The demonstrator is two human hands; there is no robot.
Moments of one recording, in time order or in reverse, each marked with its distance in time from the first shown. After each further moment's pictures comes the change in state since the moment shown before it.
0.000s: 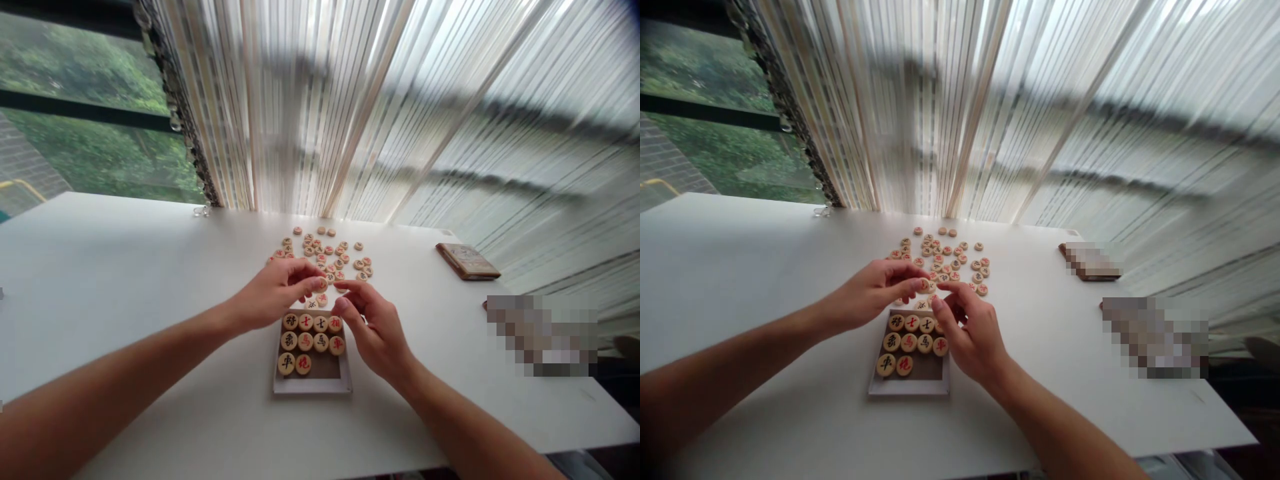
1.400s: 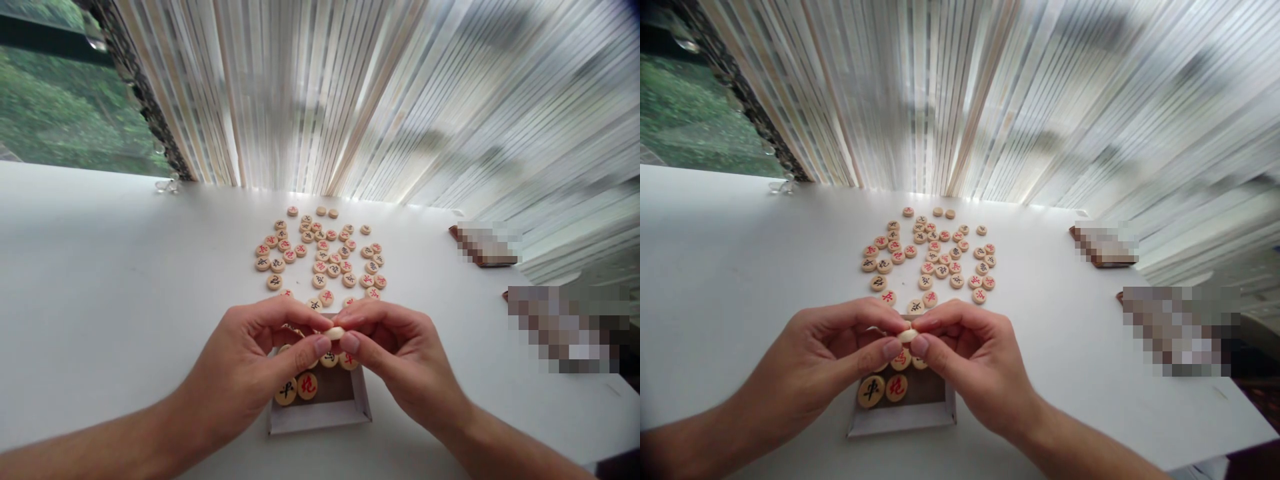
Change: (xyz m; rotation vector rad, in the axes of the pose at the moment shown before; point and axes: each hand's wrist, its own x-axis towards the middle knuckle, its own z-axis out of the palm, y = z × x) left_hand -0.054 -0.009 0.023 -0.416 0.086 -0.116; right_hand -0.003 -0.024 0.010 0.635 -0.040 0.243
